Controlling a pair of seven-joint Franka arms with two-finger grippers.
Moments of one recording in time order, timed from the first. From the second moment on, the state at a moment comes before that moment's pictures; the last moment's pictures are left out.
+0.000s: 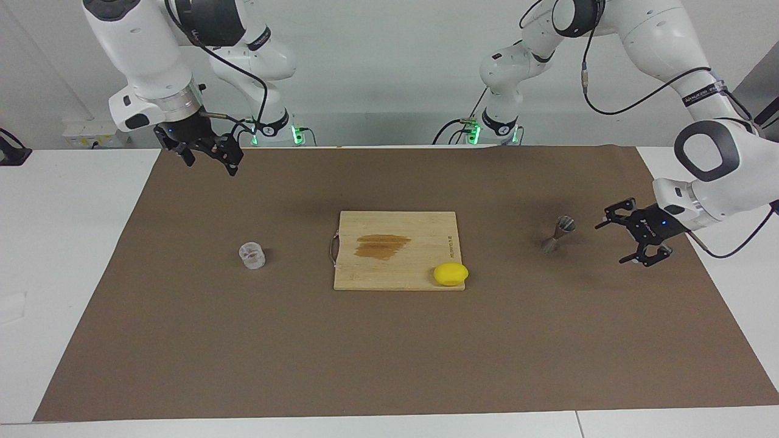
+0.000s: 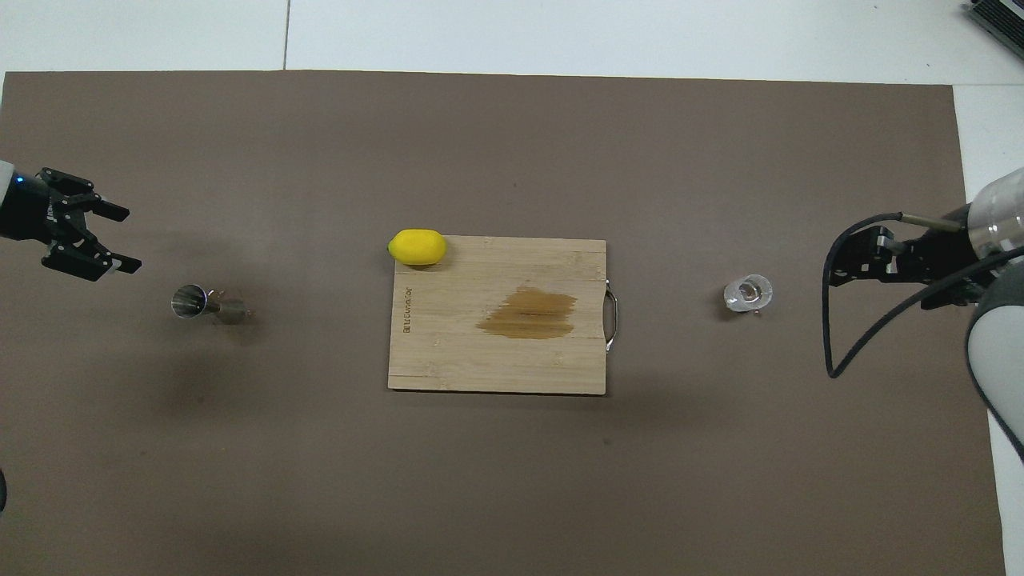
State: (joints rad) left arm 0.40 0.41 -0.18 -1.53 -0.40 1.69 1.41; right arm 0.03 -0.03 0.03 -1.65 -0.01 1.55 0.35
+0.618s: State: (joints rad) left arm 0.54 0.46 -0.18 -1.65 -0.77 1.52 1.68; right arm 0.03 -0.03 0.03 -1.65 -0.01 1.55 0.35
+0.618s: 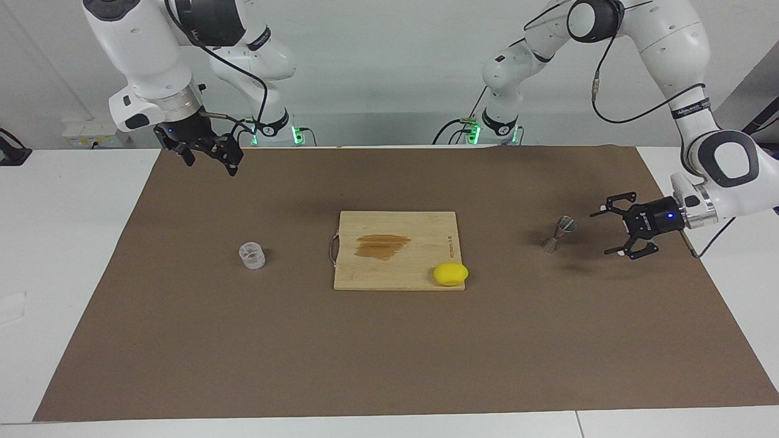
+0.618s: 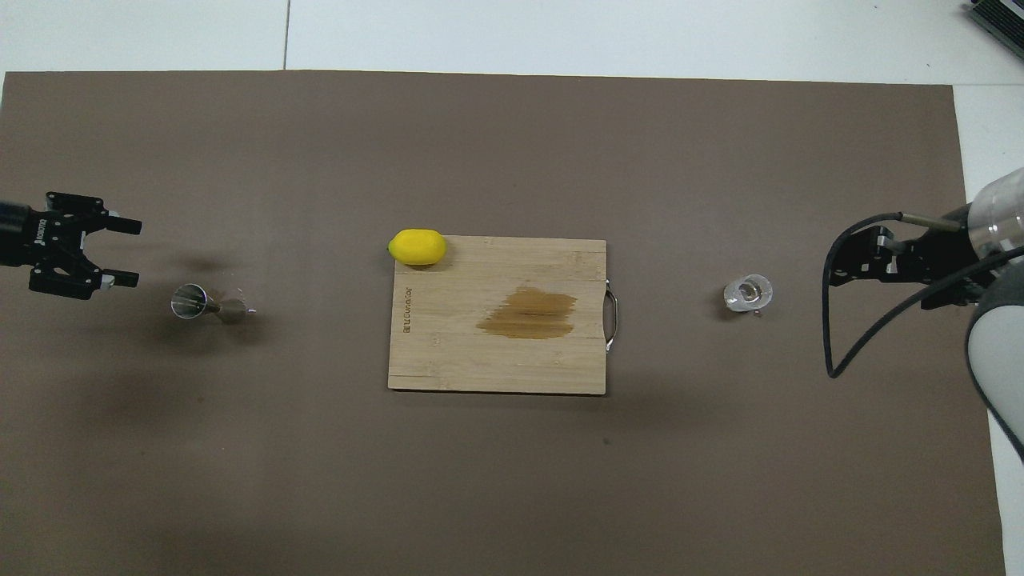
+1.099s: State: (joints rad) left arm 0.58 0.55 -0.18 -1.75 -0.94 1.45 1.78; right arm 0.03 -0.03 0.03 -1.65 -0.01 1.55 0.35
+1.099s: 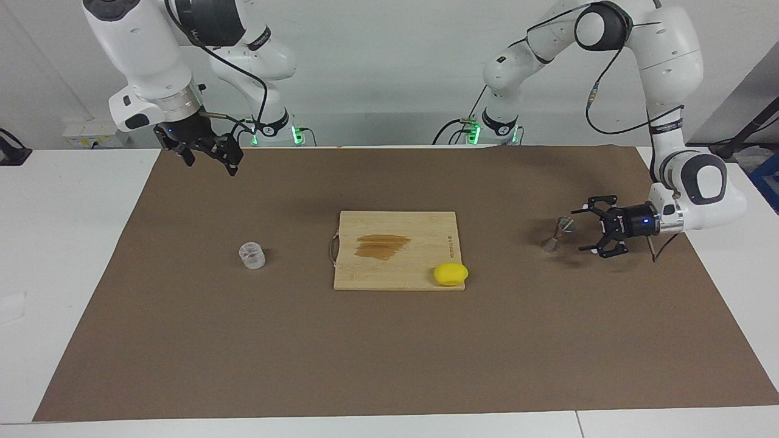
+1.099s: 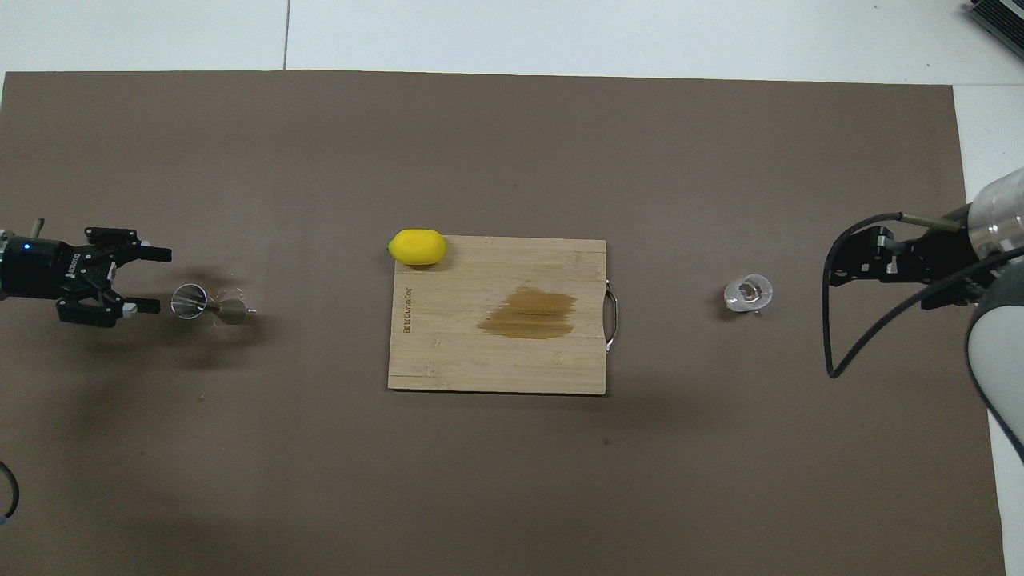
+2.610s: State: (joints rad) left arm 0.61 0.61 -0.20 -1.83 -1.07 1.34 2.10; right arm 0.03 -0.03 0.03 -1.65 -0.01 1.55 0.35
